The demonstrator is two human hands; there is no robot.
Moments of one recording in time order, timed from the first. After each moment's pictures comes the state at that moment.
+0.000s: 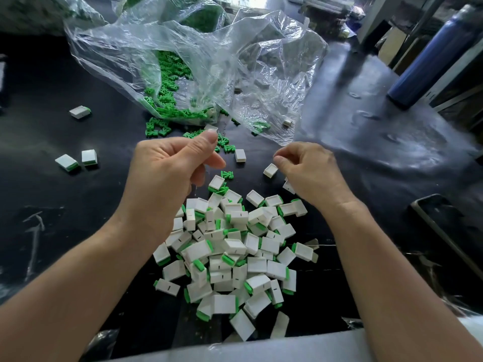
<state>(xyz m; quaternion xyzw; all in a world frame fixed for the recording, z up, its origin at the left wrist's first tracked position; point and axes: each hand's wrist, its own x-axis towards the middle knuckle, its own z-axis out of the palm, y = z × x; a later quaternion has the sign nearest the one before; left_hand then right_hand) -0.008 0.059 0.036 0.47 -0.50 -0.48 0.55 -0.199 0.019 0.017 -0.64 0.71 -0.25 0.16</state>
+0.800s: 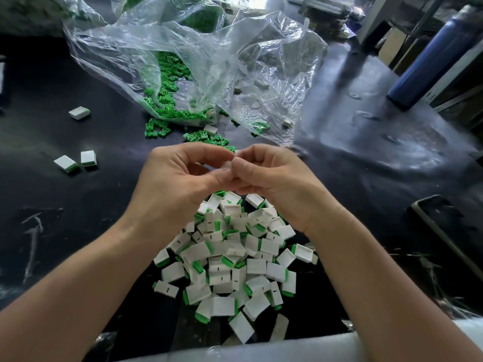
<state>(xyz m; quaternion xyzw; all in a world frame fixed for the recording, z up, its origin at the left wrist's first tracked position) -0.011 0.062 0.032 0.46 -0.55 -0.49 0.49 -0.159 0.046 0.036 -0.55 0.46 -0.38 0.58</state>
